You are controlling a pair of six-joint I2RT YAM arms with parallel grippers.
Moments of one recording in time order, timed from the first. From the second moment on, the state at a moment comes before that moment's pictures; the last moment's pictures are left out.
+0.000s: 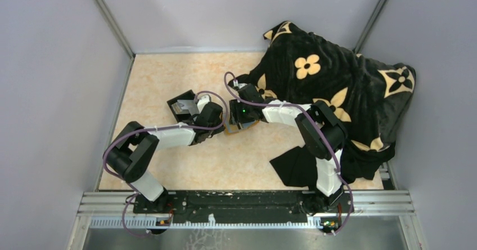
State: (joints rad) left arm -0.68 1.64 0.74 0.08 -0.33 -0.85; right arm 0.70 1.94 1.22 -0.13 -0.13 0.43
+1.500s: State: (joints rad) left arm -0.68 1.55 0.72 -0.08 -0.40 -0.85; right arm 0.71 1.89 1.22 -0.15 -0.15 0.45
